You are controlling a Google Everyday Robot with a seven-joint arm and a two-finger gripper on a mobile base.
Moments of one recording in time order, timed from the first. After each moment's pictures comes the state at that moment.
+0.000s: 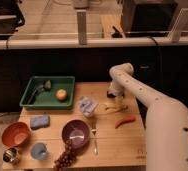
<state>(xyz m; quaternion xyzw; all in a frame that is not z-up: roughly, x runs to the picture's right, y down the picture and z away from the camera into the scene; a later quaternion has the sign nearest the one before) 0.155 0.061 0.954 -0.30 -0.08 -0.18 0.93</state>
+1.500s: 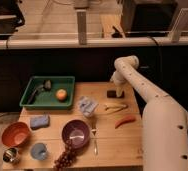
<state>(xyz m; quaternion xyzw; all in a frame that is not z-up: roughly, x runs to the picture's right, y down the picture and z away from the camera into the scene) 0.165 -0.016 0.972 -0.22 -0.09 -0.13 0.96</state>
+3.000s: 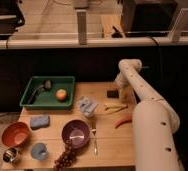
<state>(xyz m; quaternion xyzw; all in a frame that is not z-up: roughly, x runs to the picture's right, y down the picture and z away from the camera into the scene) 0.189 0.007 1.002 -0.26 -0.10 -0.10 0.95</state>
